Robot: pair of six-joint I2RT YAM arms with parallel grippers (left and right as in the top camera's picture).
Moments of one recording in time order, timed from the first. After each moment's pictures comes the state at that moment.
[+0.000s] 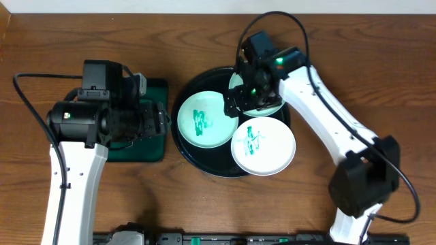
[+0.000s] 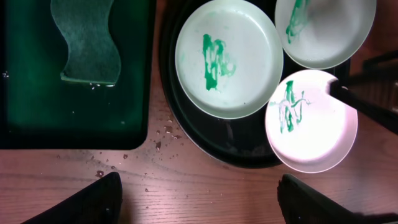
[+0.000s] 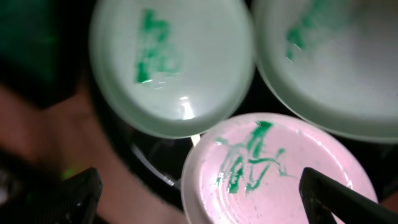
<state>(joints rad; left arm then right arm) -0.05 1.28 1.40 -1.32 0.26 -0.22 0.51 1.96 1.74 -1.15 -0.27 0.23</state>
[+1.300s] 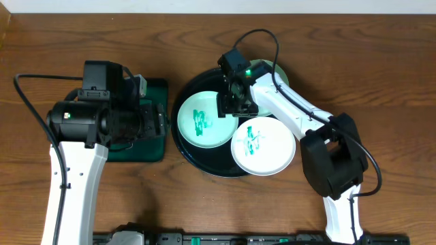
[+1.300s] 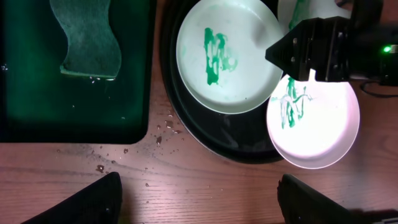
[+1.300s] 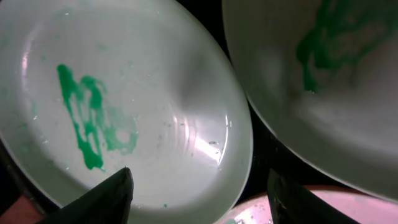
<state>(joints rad) -0.05 1.28 1.40 -1.33 0.26 -0.22 0.58 2.15 1.71 -0.94 -0.17 0.53</state>
